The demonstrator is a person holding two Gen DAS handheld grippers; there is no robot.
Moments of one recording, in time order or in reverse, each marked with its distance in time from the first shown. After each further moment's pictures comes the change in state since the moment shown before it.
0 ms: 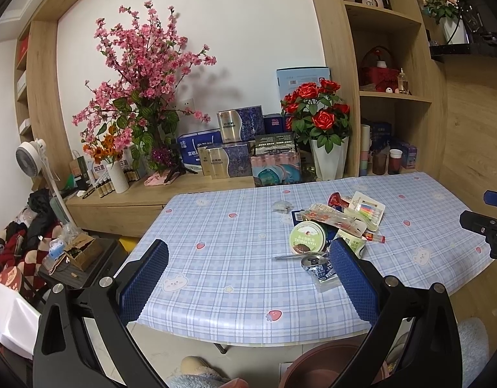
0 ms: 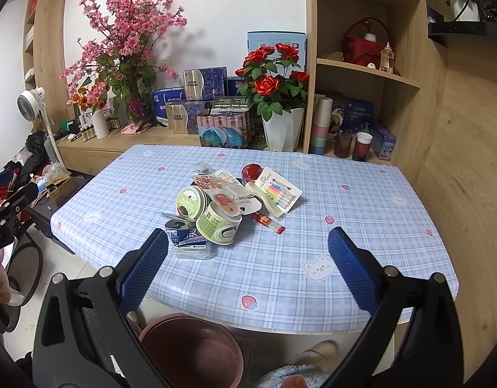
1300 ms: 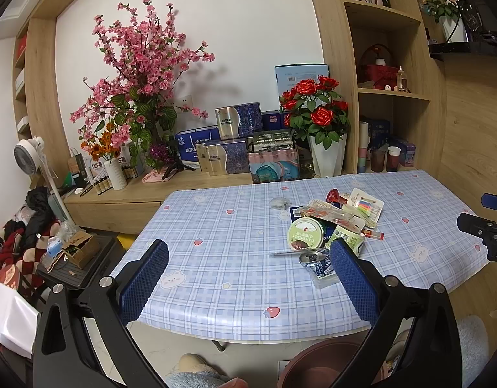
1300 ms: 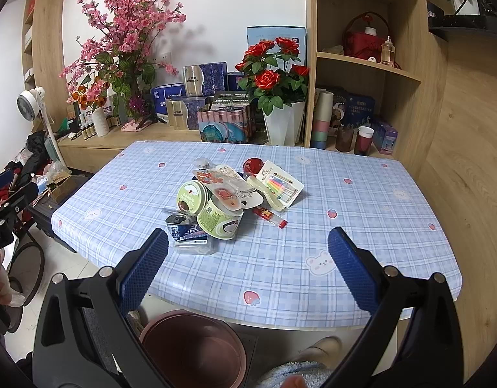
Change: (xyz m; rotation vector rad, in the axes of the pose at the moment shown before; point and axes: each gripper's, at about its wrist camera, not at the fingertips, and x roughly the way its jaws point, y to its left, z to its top) left arm 0.003 -0.002 -0.006 -0.001 0.008 -0.002; right arm 0.006 0.002 -0.010 0.000 0.008 0.003
